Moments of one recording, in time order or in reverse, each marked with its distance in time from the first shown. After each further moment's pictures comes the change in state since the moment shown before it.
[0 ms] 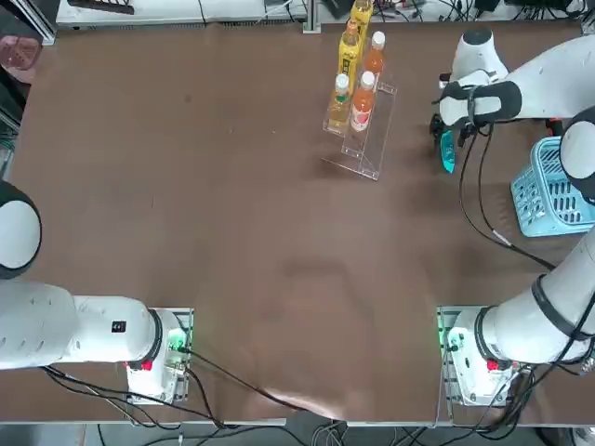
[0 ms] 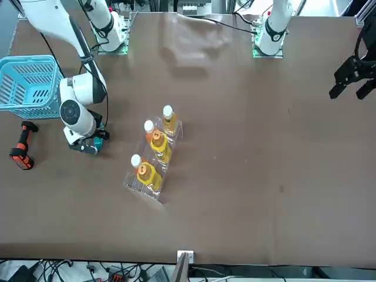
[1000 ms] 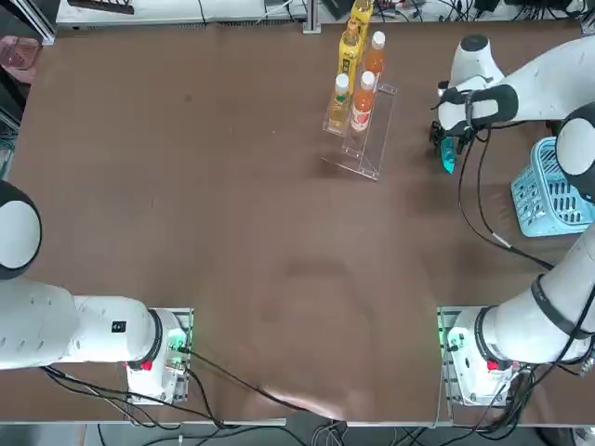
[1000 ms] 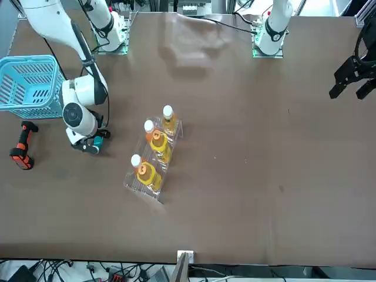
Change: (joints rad) arm 0.000 0.027 -0.002 -0.006 0.000 0.001 0.001
